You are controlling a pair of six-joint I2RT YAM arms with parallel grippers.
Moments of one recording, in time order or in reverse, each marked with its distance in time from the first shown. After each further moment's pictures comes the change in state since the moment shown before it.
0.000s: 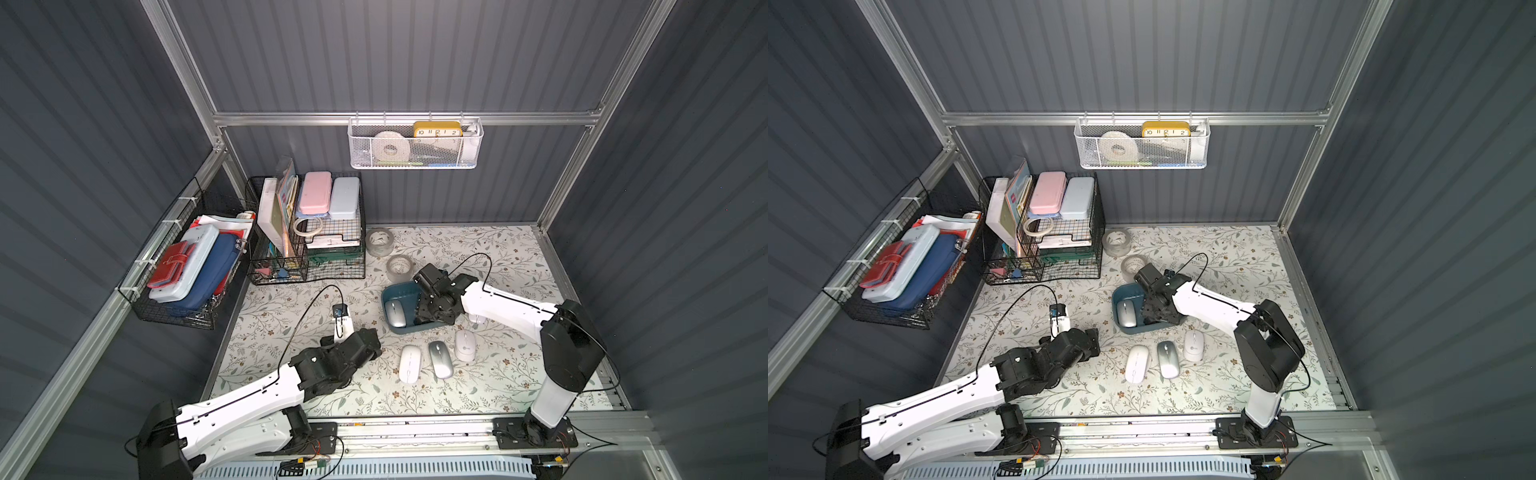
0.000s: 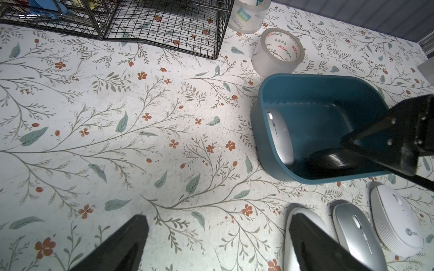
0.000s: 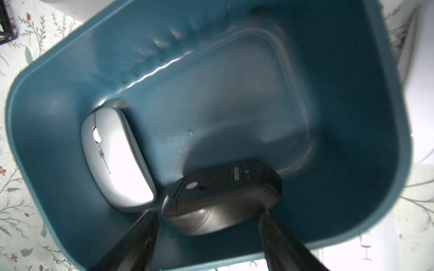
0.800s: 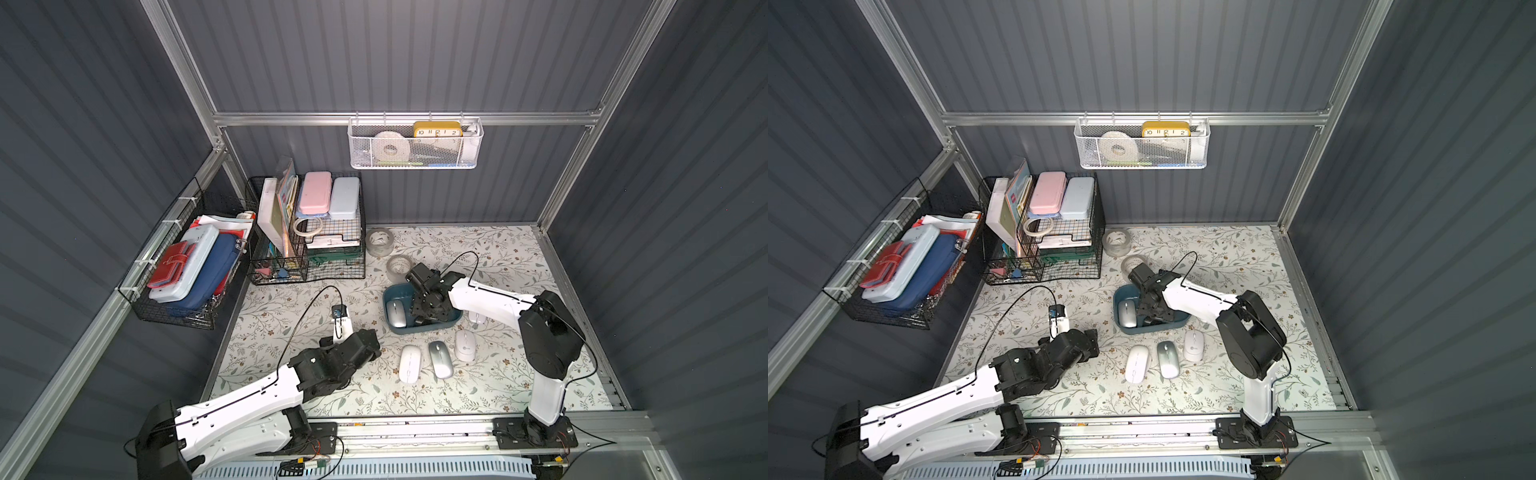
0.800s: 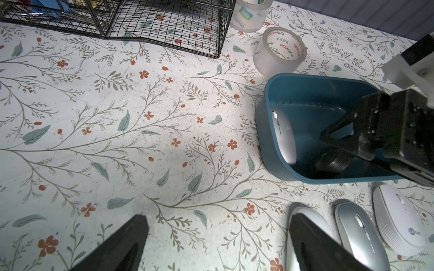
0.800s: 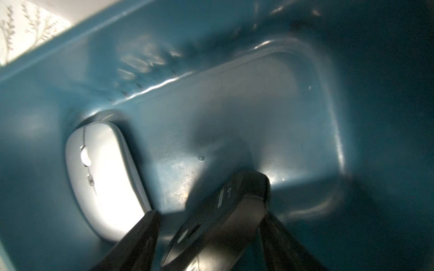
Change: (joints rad) left arm 0.000 -0.013 -0.008 -0.008 -0.001 -0.004; right arm 0.000 0.124 0.076 0.005 0.014 -0.022
